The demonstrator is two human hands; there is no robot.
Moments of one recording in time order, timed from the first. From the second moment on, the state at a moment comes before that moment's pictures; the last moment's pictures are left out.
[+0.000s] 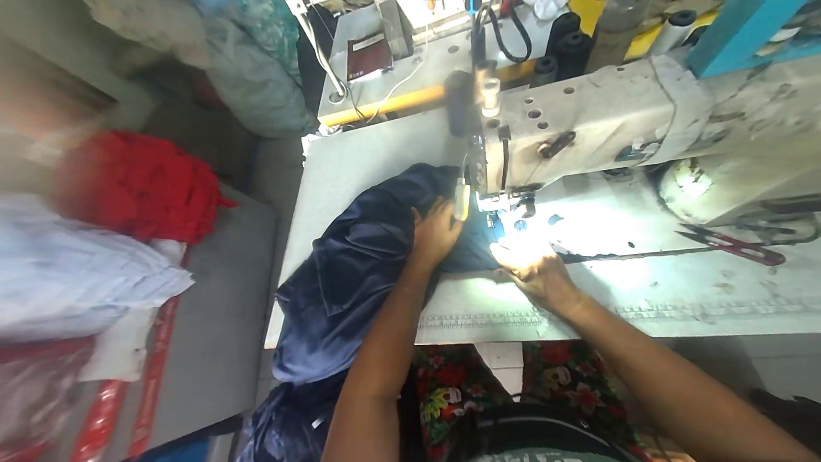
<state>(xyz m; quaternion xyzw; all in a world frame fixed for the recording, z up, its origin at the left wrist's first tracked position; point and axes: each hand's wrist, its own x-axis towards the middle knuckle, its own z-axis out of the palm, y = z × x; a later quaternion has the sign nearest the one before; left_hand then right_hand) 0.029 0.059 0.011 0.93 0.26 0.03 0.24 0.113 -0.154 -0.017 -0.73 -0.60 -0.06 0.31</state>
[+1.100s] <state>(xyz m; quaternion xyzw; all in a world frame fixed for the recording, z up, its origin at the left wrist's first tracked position) -0.034 -0.038 0.072 0.92 -0.02 -0.07 0.40 0.079 -0.210 -0.013 -0.69 -0.64 0.00 0.34</state>
